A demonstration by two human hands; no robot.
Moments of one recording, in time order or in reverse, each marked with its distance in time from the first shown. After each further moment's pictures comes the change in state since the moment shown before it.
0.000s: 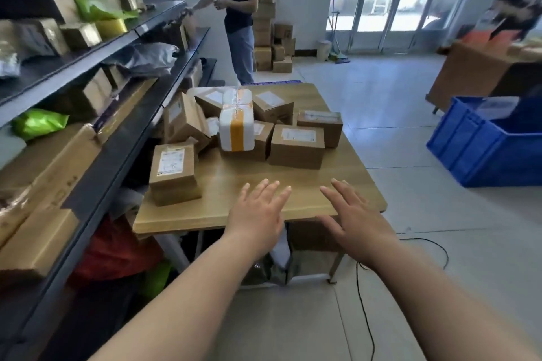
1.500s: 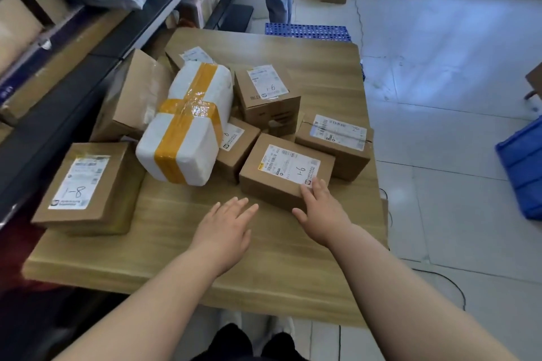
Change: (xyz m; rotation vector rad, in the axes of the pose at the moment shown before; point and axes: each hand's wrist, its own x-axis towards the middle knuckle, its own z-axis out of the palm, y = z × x) left_hand 0.296 -0.046 0.113 -0.095 -0.349 -0.289; right_hand 0.387 0.157 0.059 -0.073 -0.431 -0.075
